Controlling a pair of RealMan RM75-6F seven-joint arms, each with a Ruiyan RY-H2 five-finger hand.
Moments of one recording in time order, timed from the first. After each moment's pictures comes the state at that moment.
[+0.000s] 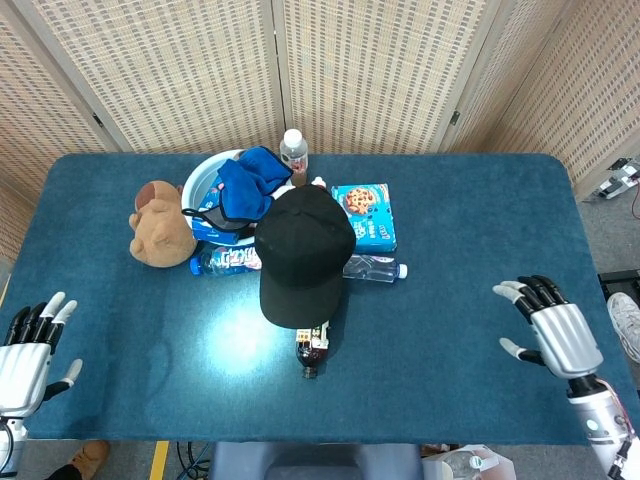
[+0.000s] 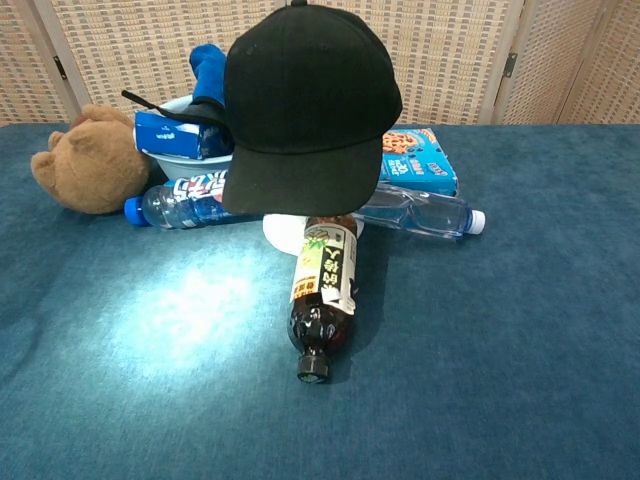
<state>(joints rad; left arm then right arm) -0.08 -1.09 -0.04 -1.74 1.47 1.49 0.24 0.19 -1.12 0.06 -1.58 -1.67 1.42 0.05</state>
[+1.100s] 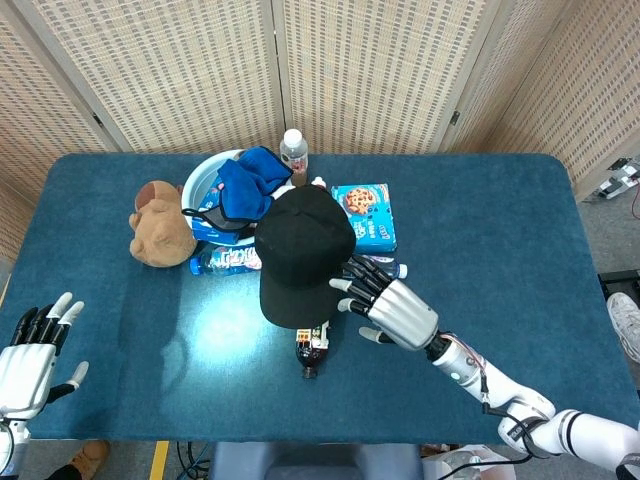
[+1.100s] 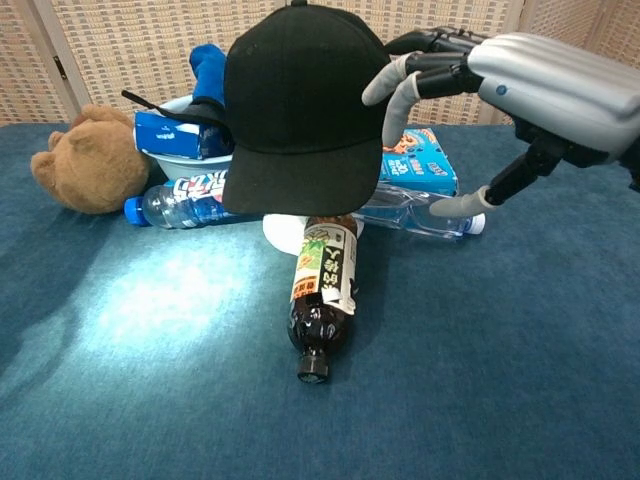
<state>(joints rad) -0.08 -1.04 -0.03 -1.83 1.47 1.47 0.24 0.62 -1.48 0.12 -1.37 -1.92 1.30 0.06</state>
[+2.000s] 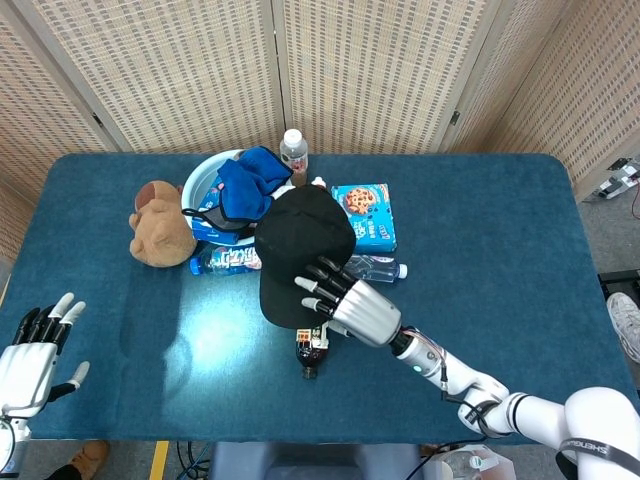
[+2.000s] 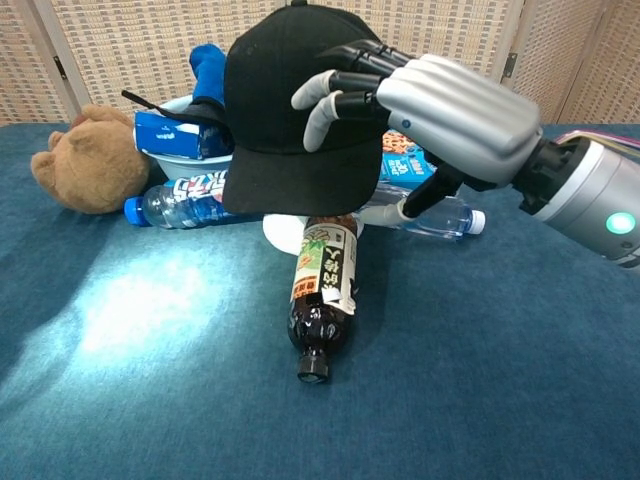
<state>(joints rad) -0.09 -1.04 -0.03 -1.83 1.45 1.45 0.23 0.74 -1.70 0.11 -1.11 -1.91 1.38 0.00</state>
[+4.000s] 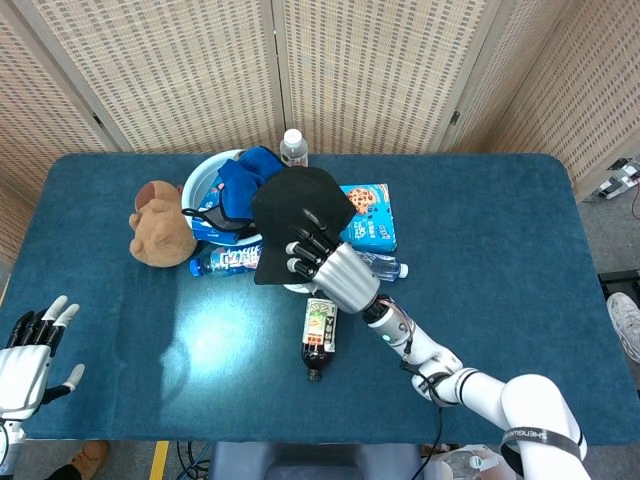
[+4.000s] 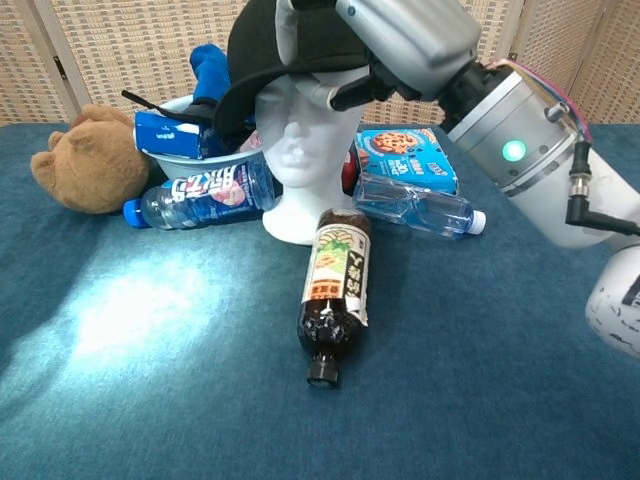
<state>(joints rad) -0.08 -1.03 -0.02 -1.81 1.44 1.45 0.18 0.93 -1.91 0.22 -0.80 -1.76 1.55 0.10</state>
